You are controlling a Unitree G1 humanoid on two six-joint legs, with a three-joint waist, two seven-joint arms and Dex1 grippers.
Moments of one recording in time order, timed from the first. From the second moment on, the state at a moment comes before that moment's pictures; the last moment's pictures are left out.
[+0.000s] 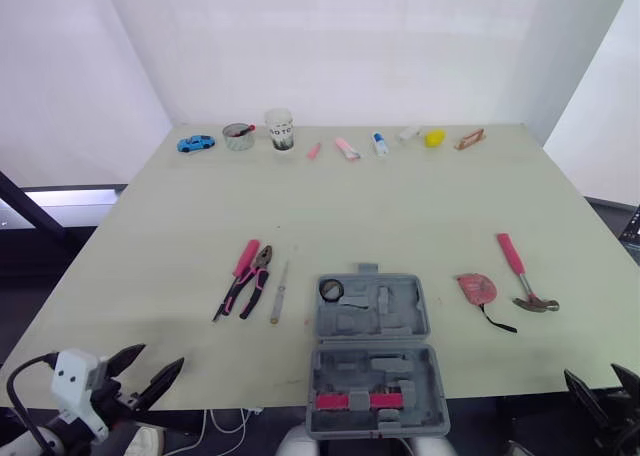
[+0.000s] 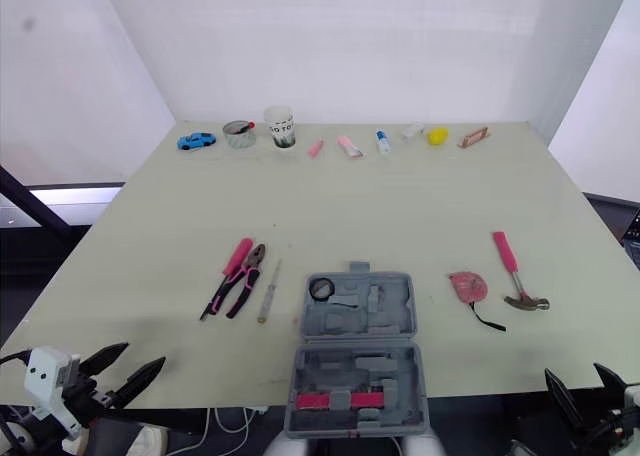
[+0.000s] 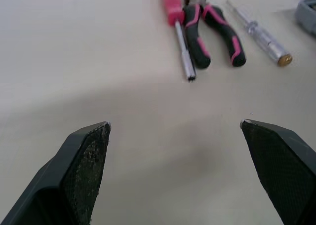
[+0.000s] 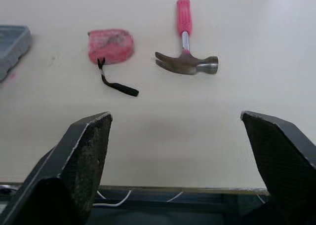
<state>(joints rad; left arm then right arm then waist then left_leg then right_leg) 0.42 0.60 0.54 0.17 -0.49 -0.01 -0.94 0.63 -0.27 -0.61 -0.21 0.49 -0.01 0.78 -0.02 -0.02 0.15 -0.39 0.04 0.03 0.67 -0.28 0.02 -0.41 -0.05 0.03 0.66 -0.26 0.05</state>
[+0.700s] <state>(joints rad) 0.18 0.68 0.33 -0.03 -0.49 0.06 -1.07 0.34 -0.44 -0.35 -0.44 0.45 0.35 0.51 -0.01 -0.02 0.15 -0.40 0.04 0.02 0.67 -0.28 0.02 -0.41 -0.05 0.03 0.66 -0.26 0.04</state>
